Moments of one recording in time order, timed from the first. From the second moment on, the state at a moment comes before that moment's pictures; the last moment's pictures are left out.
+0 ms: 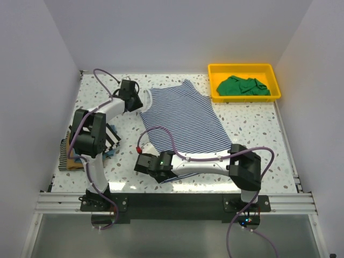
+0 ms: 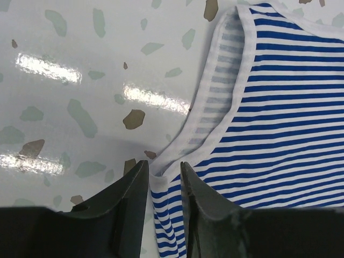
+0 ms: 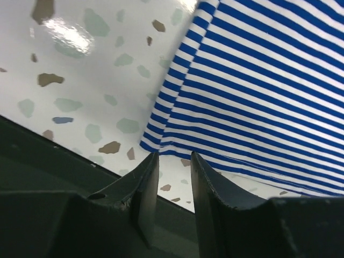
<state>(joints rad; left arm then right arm) -0.21 1.98 1.35 -0.21 -0.12 -0.59 1.36 1.87 1.41 -0.81 0.38 0.62</state>
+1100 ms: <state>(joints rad) -0.21 1.94 1.23 -0.12 -0.02 -0.63 1.37 1.93 1.37 -0.74 0.35 0.72</state>
